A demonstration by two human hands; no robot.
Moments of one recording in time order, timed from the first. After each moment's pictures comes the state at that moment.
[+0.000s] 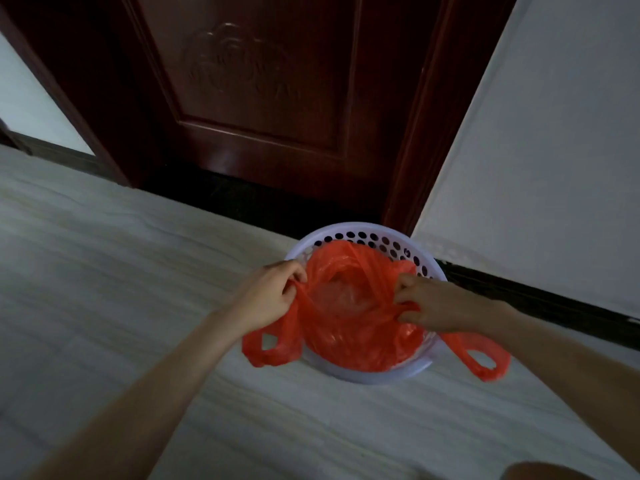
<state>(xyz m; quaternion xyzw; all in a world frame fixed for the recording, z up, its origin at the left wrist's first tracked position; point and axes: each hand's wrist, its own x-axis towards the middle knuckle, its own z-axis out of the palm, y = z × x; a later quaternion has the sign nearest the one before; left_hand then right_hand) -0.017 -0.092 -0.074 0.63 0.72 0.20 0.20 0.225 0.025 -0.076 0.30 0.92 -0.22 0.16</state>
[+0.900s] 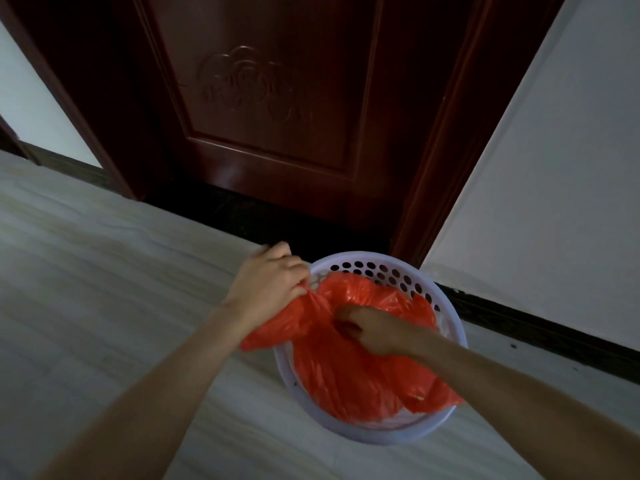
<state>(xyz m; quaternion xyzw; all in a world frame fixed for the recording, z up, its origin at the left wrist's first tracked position) -0.053 -0.048 -0.077 0.76 0.63 0.08 -0.13 0.137 0.013 -0.097 0.29 0.88 -0.37 0.11</state>
